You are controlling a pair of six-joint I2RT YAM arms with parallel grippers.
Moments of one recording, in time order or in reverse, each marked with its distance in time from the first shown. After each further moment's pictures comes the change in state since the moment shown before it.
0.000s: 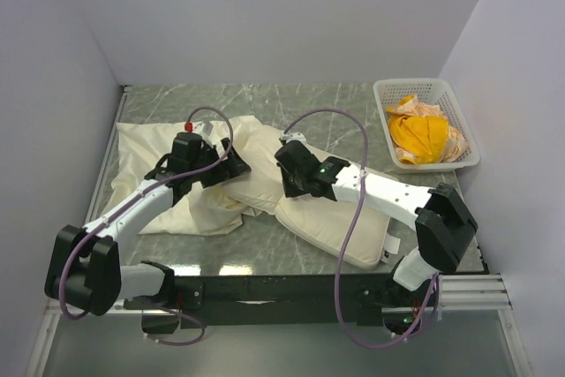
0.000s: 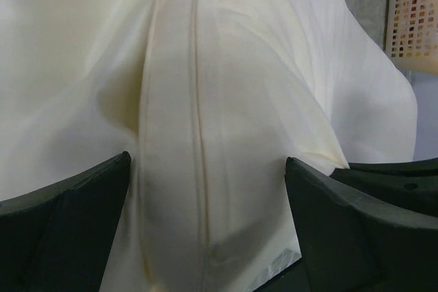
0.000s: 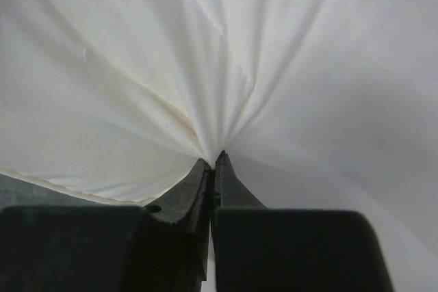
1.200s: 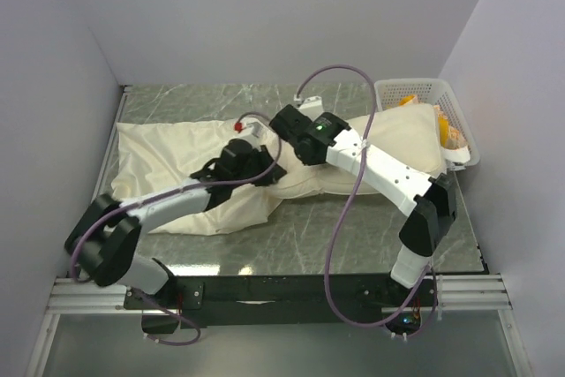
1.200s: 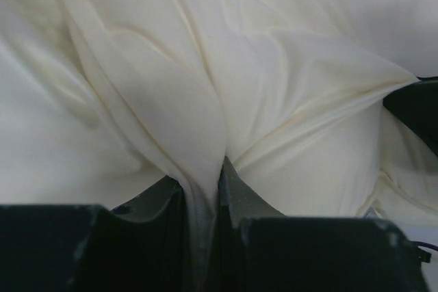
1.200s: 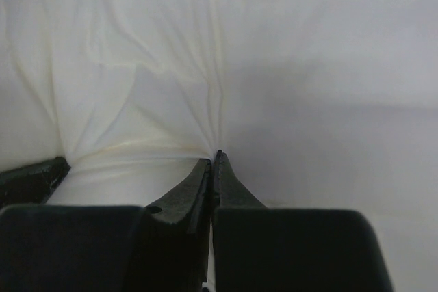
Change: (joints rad) left arm -0.345 0.135 0.045 0.289 -0.160 -0.100; right arm -0.012 0.173 0.619 -0.697 0.455 0.061
